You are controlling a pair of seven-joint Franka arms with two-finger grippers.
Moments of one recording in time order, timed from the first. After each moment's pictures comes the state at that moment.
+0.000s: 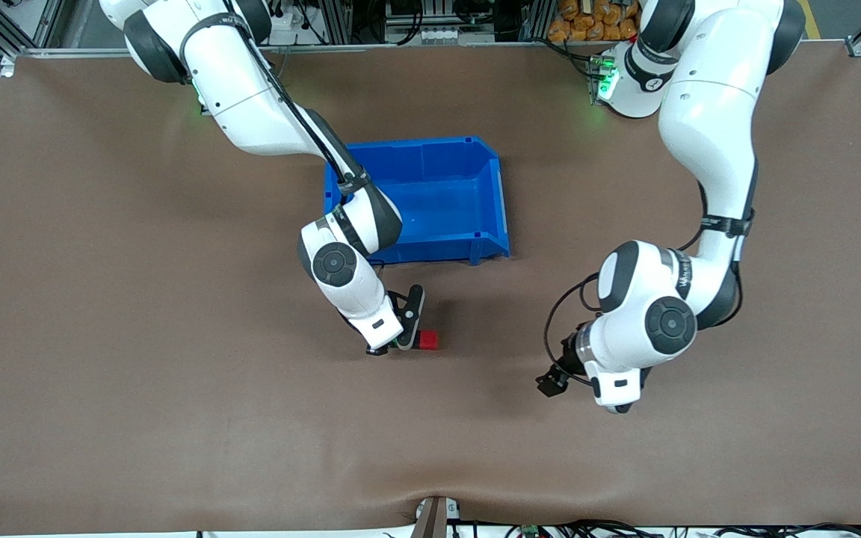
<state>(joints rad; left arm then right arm) -0.32 0.82 -0.03 -1.19 -0.12 2.07 -1.12 0.62 0.90 -0.05 -1.39 0.16 2.46 -0.88</state>
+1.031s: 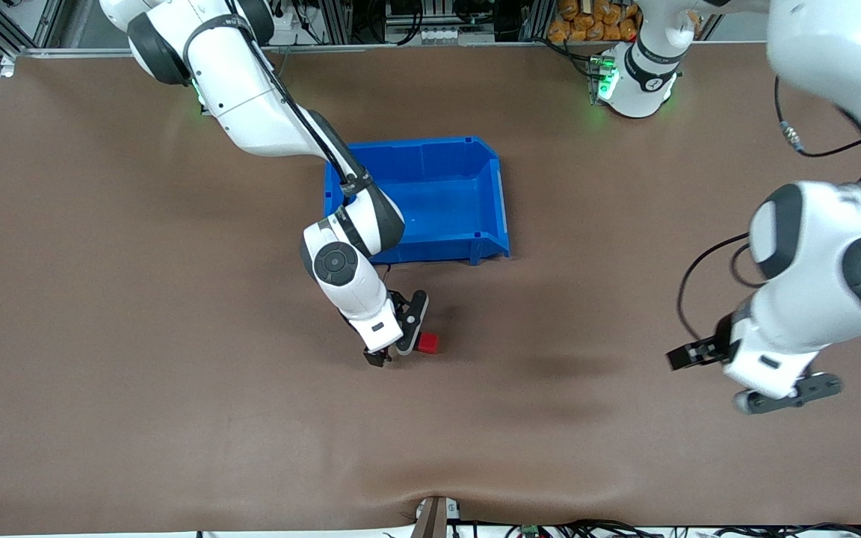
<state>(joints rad) -0.12 0.55 -0.02 -1.19 0.07 1.80 -0.35 0.62 0.90 -0.07 -1.36 0.17 2.45 -0.77</state>
